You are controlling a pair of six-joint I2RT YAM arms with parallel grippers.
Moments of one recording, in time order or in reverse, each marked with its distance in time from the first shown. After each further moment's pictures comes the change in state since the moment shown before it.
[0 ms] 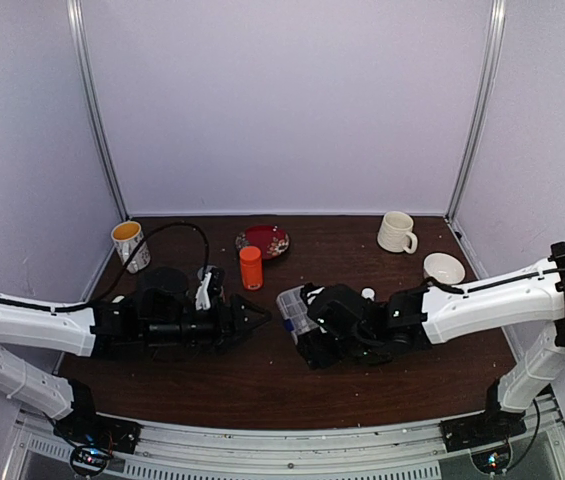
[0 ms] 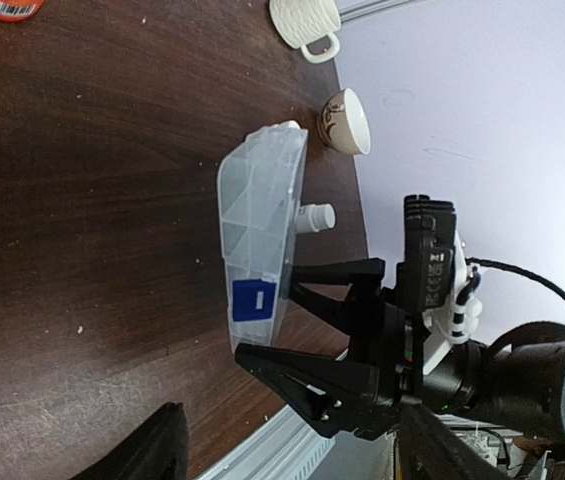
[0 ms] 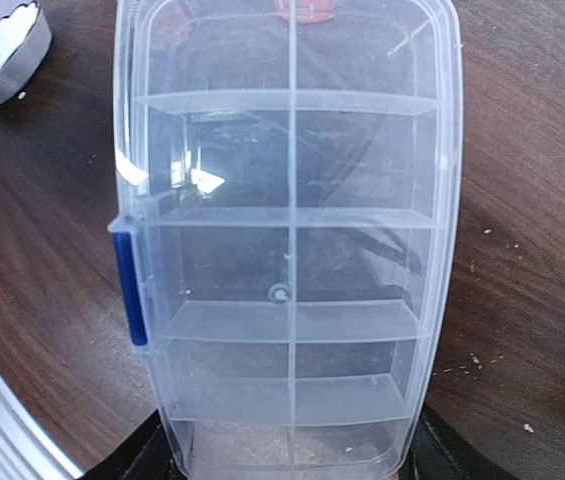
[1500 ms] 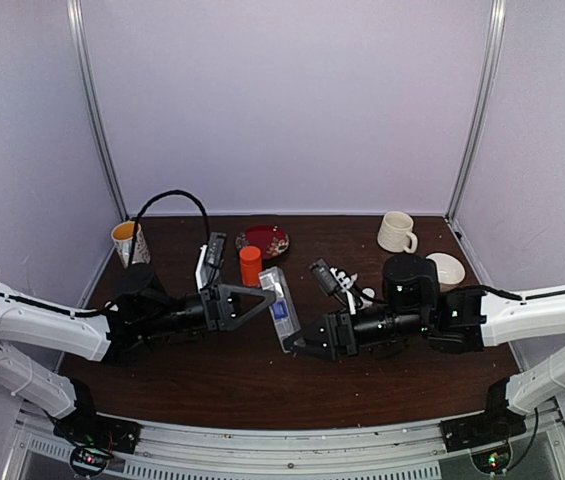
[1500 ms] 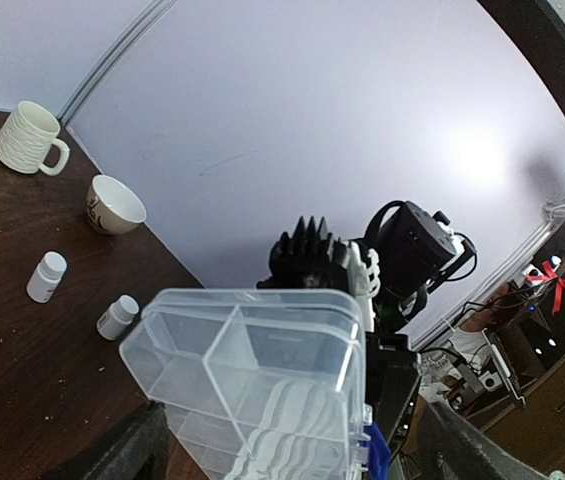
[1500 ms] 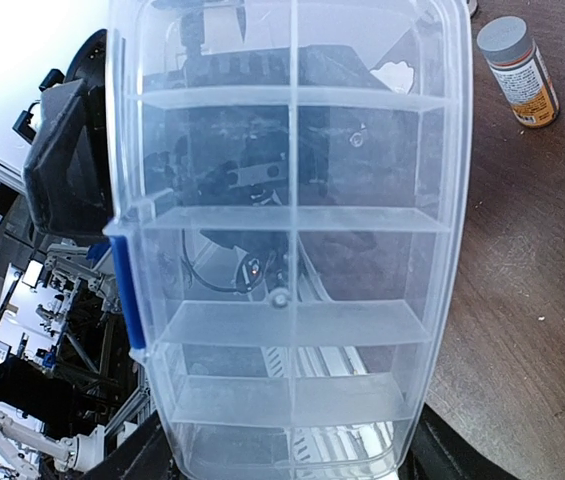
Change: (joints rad) left arm 0.054 0.087 -0.101 0.742 0.310 0.344; right arm -0.080 -0.322 -0.251 0.552 -0.752 0.137
